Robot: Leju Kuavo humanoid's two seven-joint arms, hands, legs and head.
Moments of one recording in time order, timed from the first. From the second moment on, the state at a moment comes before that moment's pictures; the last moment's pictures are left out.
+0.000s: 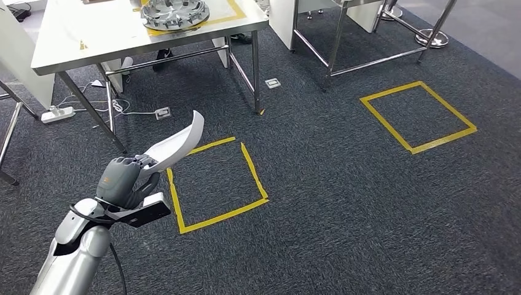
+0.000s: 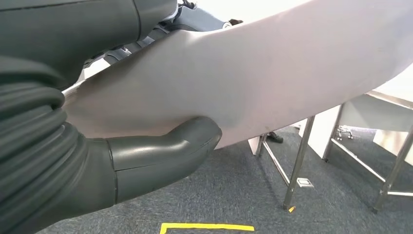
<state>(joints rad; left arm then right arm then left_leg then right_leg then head) -0.38 0.15 -0.29 -1.17 -0.94 0.05 -0.51 -0.09 0.15 -1.00 -0.20 1.32 -0.24 0.38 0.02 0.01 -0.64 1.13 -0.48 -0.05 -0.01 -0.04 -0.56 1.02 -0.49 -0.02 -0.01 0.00</state>
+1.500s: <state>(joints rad) -0.40 0.12 -0.26 -1.16 -1.01 0.07 -0.45 -0.08 0.16 -1.00 -0.20 1.32 -0.25 0.37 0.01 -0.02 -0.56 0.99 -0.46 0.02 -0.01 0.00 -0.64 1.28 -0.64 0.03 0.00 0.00</state>
